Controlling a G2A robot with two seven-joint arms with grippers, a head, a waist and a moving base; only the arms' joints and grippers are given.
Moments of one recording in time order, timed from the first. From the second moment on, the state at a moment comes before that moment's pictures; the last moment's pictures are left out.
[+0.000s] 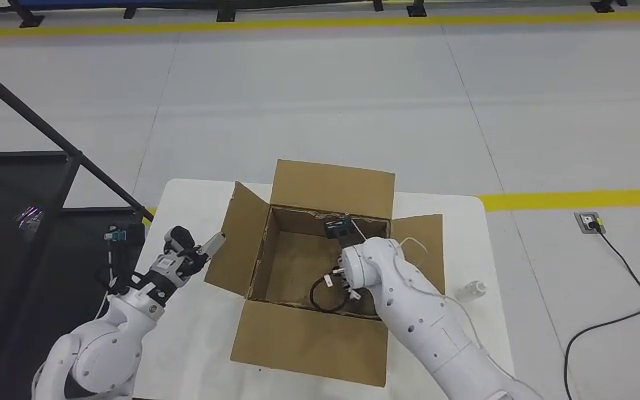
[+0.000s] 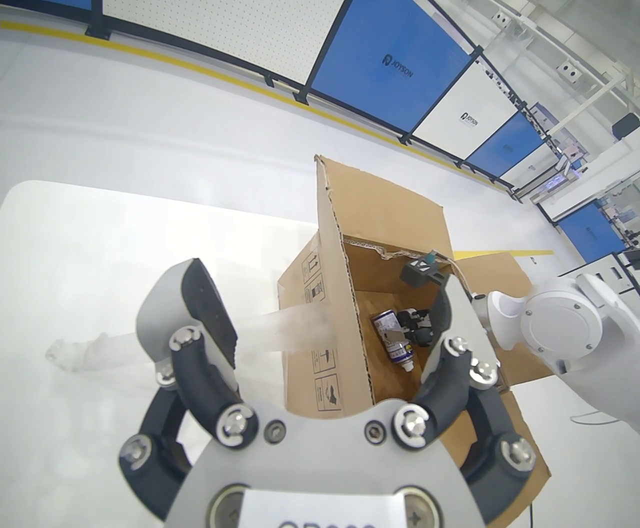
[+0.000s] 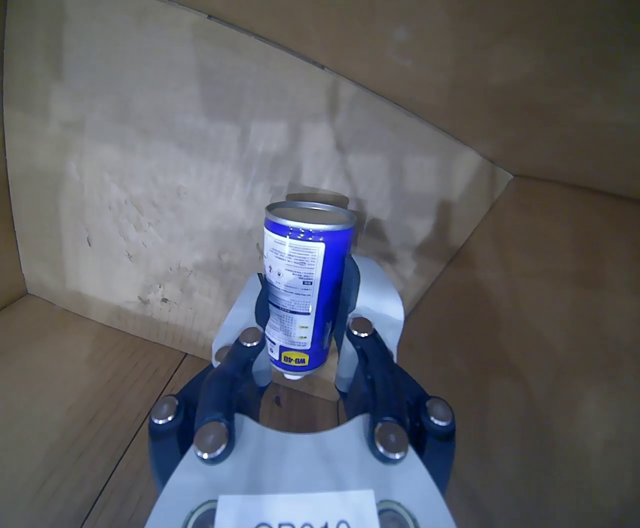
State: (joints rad) left arm 1.33 -1.12 -1.67 -1.86 0.57 -0.23 -0.42; right arm -0.51 -1.59 0.86 -0.94 -1.12 0.30 1.13
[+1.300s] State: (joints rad) left arm 1.31 -1.11 -1.62 -1.87 0.56 -0.25 -0.42; right arm -0.87 -1.48 1.26 -2.16 -1.80 0.09 1.48
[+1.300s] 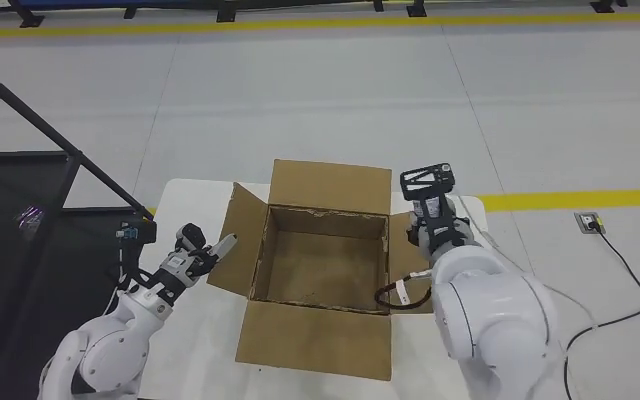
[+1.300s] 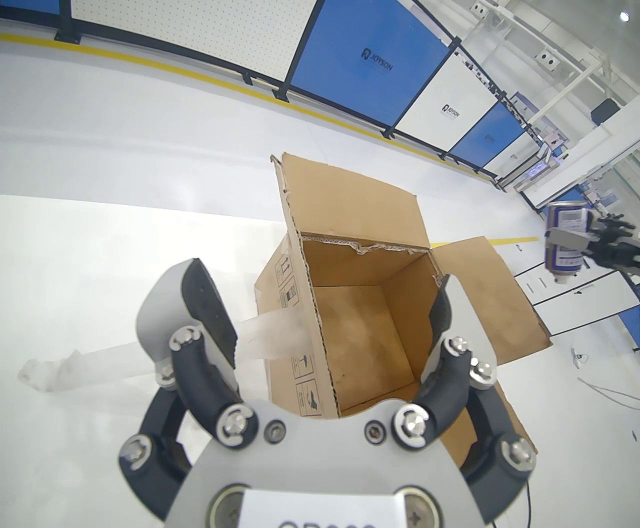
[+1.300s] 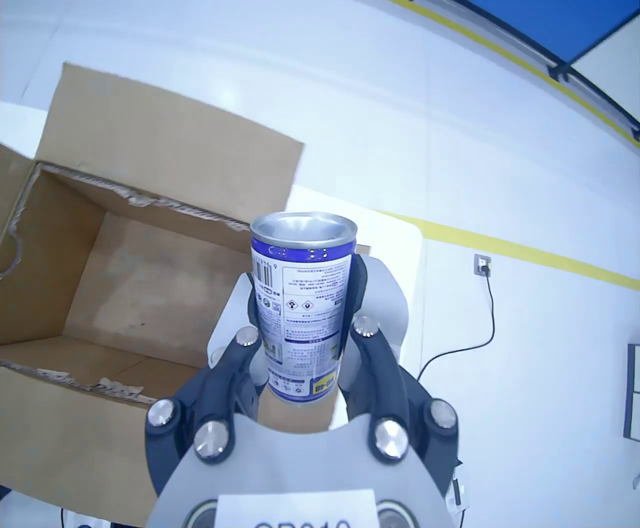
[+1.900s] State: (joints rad) left arm 1.29 -1.12 -1.58 -1.86 0.57 -0.20 -0.39; right arm -0.91 -1.45 1.68 -1.67 -1.49 -0.03 1.33
